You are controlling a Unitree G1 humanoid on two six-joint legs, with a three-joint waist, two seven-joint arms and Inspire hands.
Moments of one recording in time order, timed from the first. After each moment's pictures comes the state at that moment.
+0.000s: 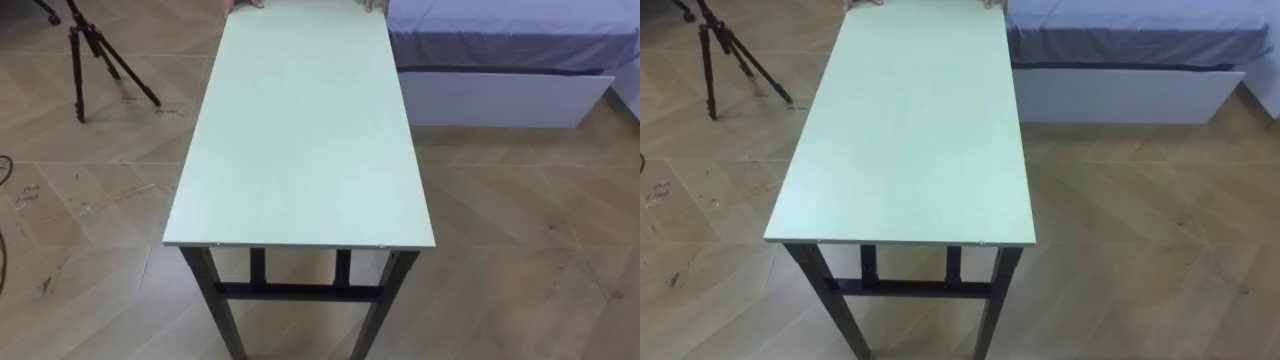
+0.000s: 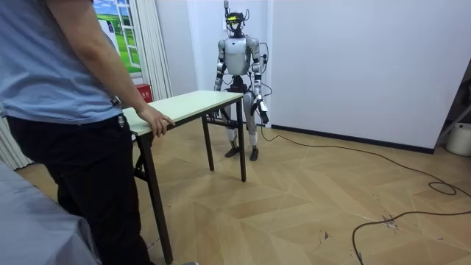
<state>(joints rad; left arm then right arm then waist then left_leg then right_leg) 0.17 0.13 0.02 1.10 0.12 -0.05 0.34 0.09 -0.17 0.07 1.27 0.46 -0.03 0.16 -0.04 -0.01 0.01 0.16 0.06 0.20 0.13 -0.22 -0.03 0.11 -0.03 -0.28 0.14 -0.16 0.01</state>
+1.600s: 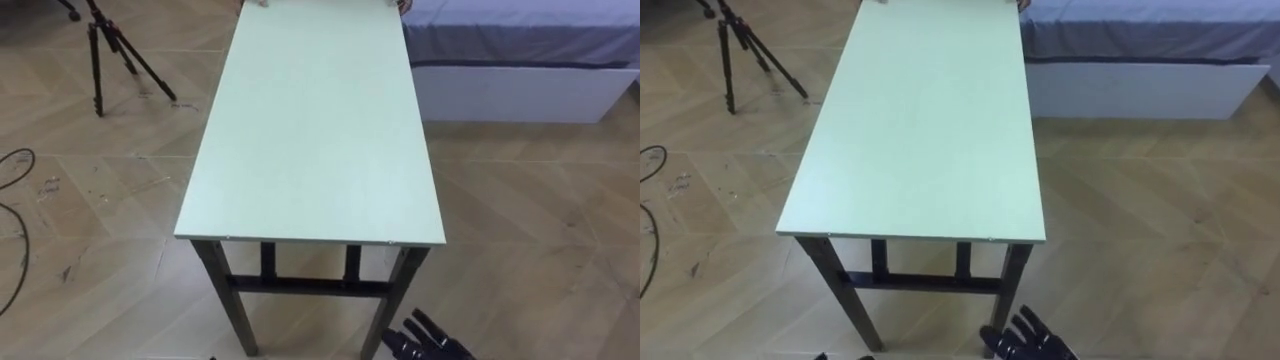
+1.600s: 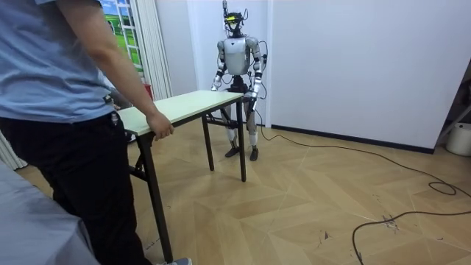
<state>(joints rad) 0.26 0.18 -0.11 0.71 -0.79 0.05 -0.15 0.26 -0.19 0.06 0.64 0.78 0.06 0.42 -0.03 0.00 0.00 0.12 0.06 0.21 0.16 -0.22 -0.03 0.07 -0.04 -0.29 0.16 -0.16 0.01</state>
